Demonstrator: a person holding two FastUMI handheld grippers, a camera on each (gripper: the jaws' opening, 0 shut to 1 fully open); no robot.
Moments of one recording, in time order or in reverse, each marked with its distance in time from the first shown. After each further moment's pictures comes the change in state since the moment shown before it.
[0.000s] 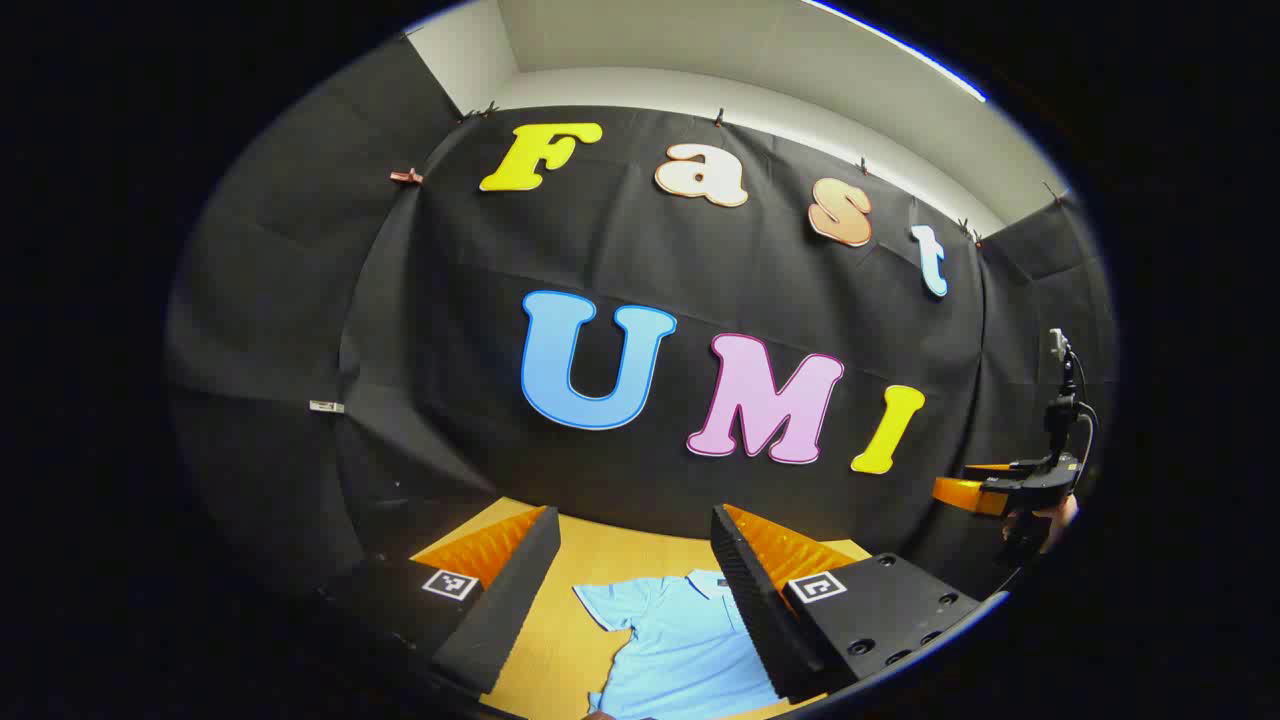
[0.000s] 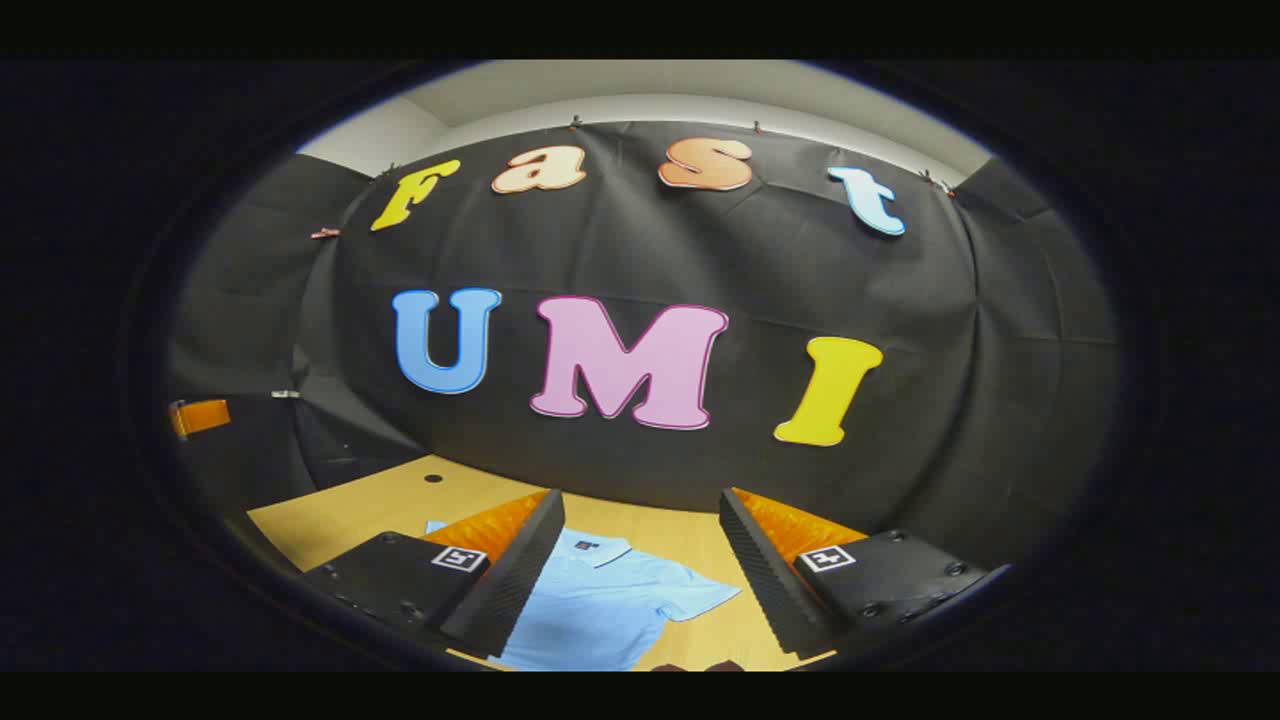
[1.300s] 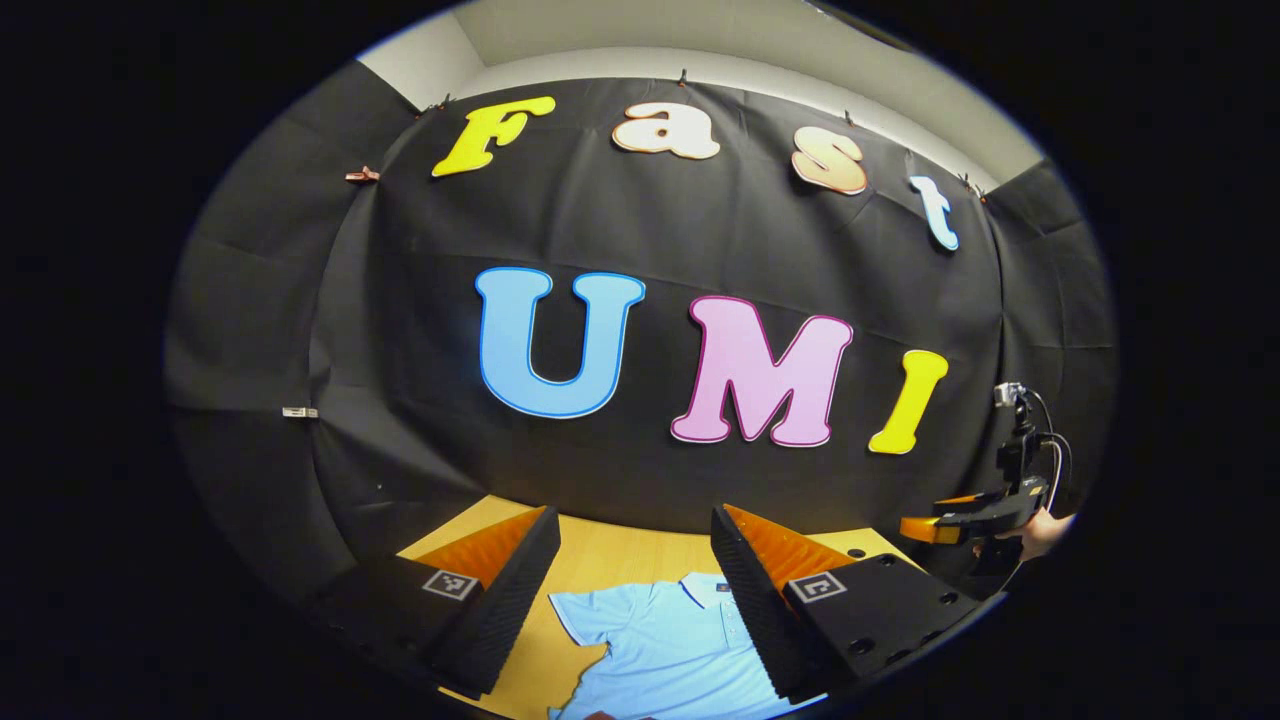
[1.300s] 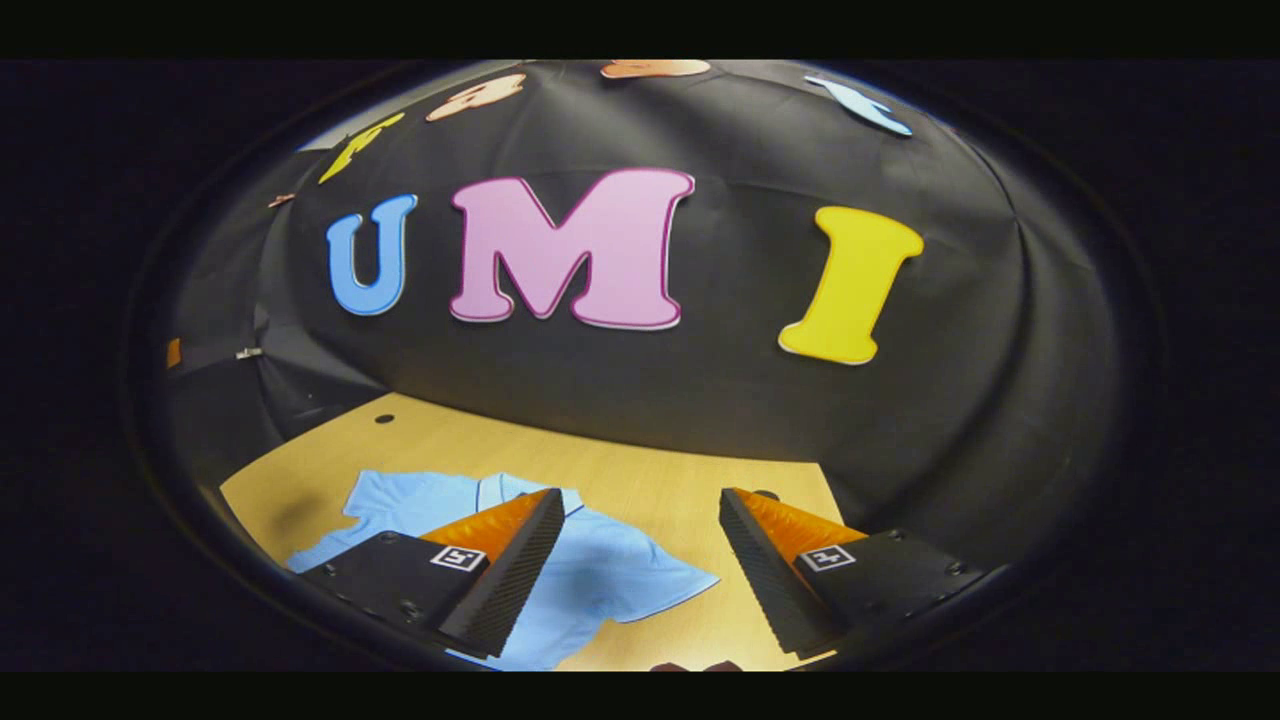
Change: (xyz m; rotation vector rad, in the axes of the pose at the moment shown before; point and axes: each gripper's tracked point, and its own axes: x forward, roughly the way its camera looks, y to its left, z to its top) left arm 0.092 -0.071 -0.035 0.062 0.082 0.037; right arm 0.147 -0.080 -0.154 0.020 0.308 0.059
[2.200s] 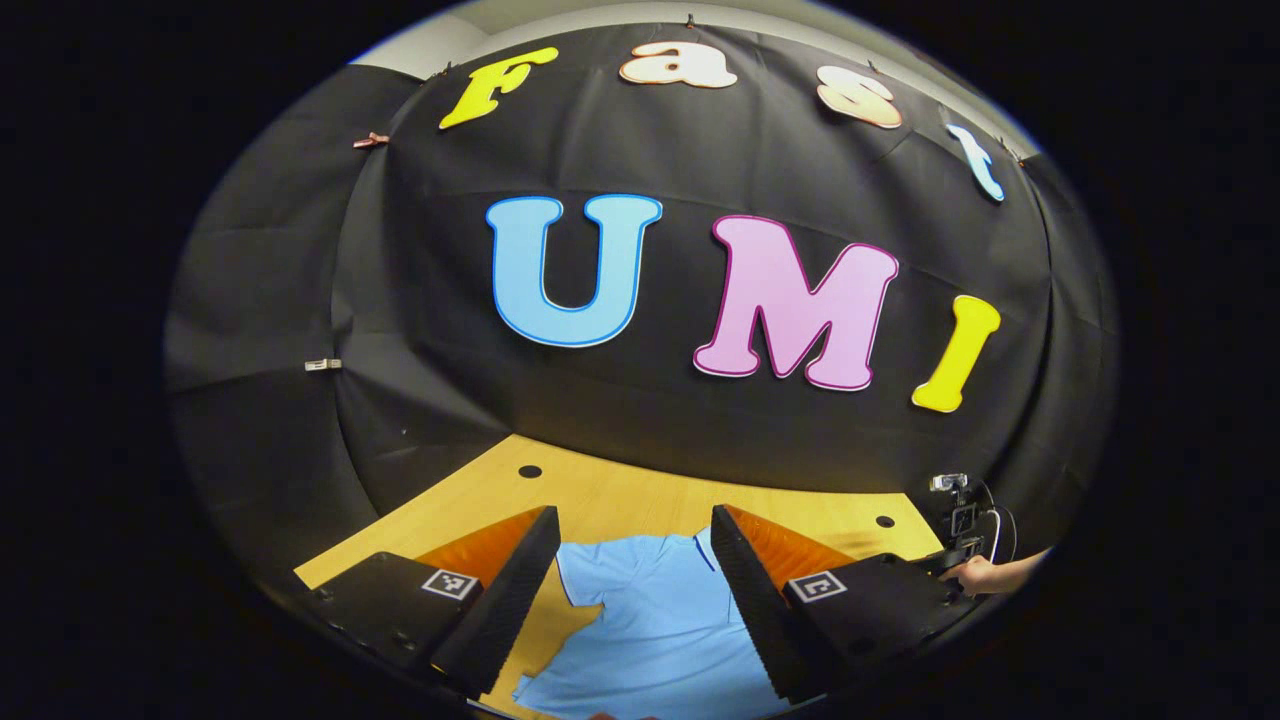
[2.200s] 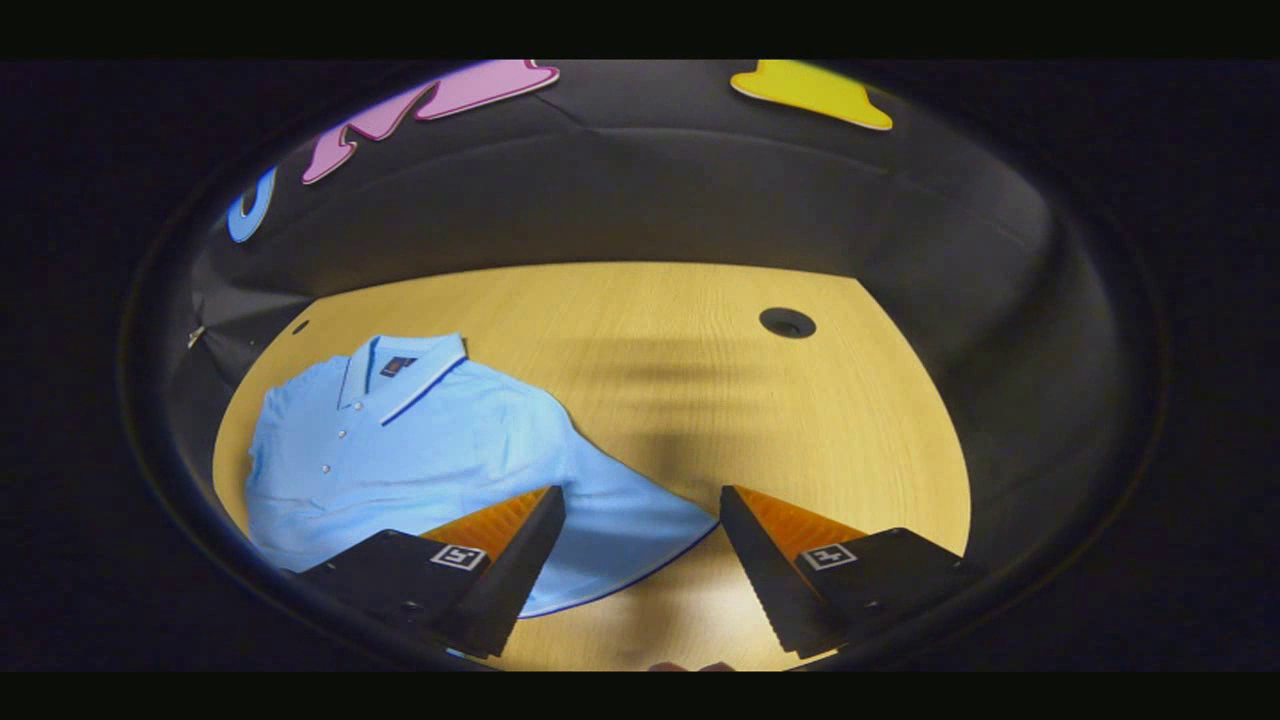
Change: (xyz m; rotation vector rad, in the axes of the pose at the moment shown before) left arm 0.031 -0.027 -0.053 -0.025 0.204 0.150; right arm 0.133 -0.058 -0.241 0.164 0.522 0.007
